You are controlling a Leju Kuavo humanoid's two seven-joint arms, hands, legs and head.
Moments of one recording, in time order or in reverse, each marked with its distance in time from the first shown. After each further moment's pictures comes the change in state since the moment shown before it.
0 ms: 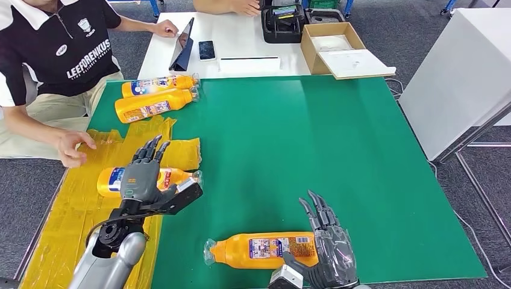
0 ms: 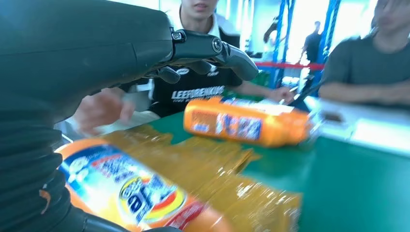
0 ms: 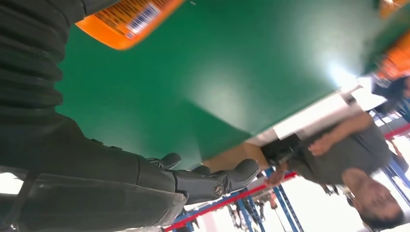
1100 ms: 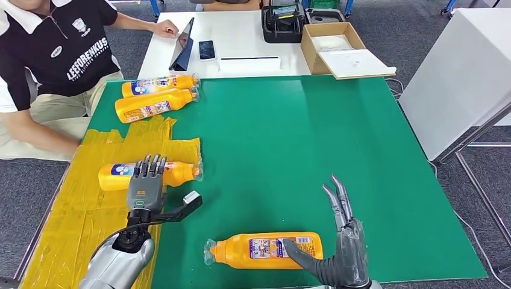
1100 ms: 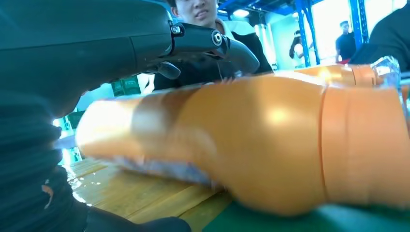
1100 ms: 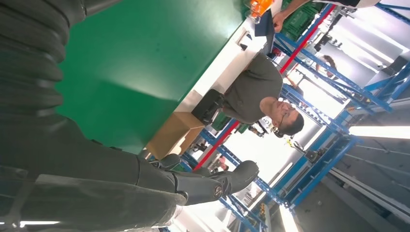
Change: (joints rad) left arm -0.159 -0.011 0.018 0.627 -0.310 0.308 0.137; right arm -0.034 0.024 -0.011 -0.028 -0.351 -0.255 -0.400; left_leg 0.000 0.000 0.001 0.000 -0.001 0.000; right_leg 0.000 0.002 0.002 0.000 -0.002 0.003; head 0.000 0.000
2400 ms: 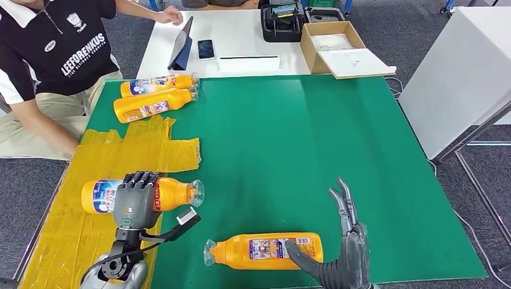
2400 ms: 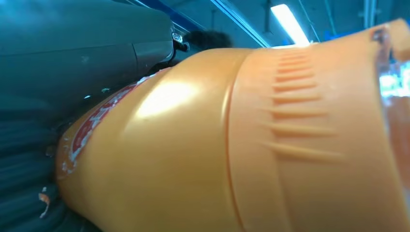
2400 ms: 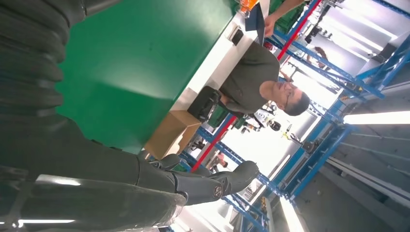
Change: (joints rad) left arm 0.253 -0.011 0.024 -0.447 0.000 0.198 -0.150; right arm 0.014 0.006 0.007 -0.005 -0.050 -0.042 -0.054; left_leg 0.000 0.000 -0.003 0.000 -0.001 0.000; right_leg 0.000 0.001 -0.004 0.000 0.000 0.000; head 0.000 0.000
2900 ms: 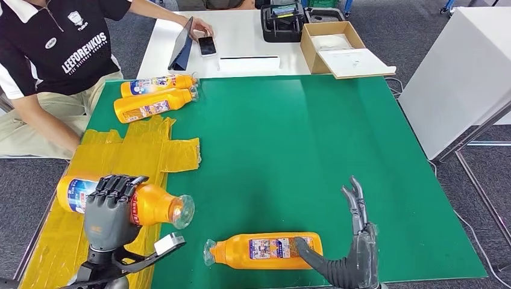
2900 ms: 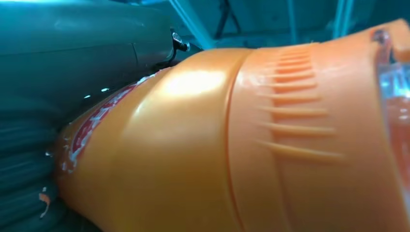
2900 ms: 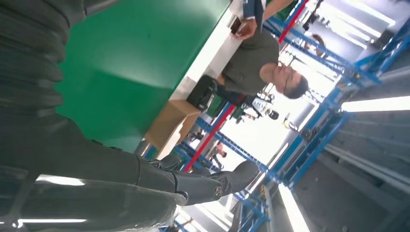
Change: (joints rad) left arm 0.187 -0.008 0.073 -0.362 0.132 0.073 -0.249; right arm 0.002 -0.007 -0.034 0.001 -0.036 -0.024 -0.043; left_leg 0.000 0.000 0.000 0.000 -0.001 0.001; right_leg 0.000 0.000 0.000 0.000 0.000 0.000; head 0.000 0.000
